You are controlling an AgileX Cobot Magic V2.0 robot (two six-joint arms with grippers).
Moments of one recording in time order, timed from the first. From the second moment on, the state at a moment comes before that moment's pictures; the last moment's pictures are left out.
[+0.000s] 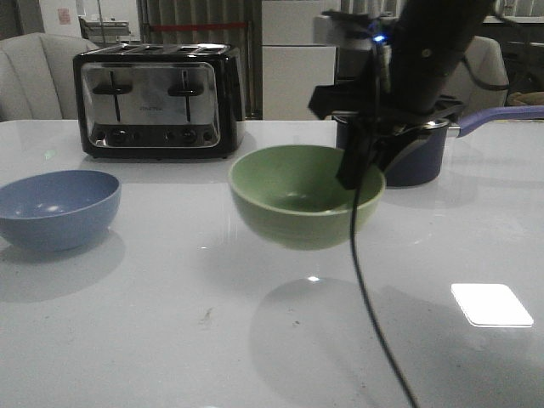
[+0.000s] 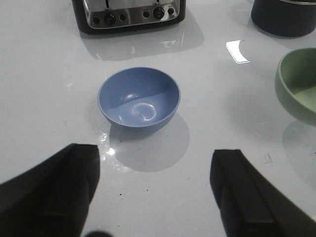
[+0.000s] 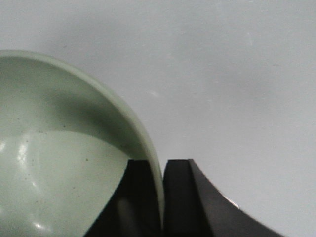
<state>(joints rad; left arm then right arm) -0.21 0.51 -0.58 -0.10 0.65 0.13 0.38 1.86 -1.40 0.28 0.81 -0.22</state>
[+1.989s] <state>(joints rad) -0.21 0.83 -0.74 -0.08 0.76 0.12 0.52 0.84 -0.71 0.27 0.71 -0.30</state>
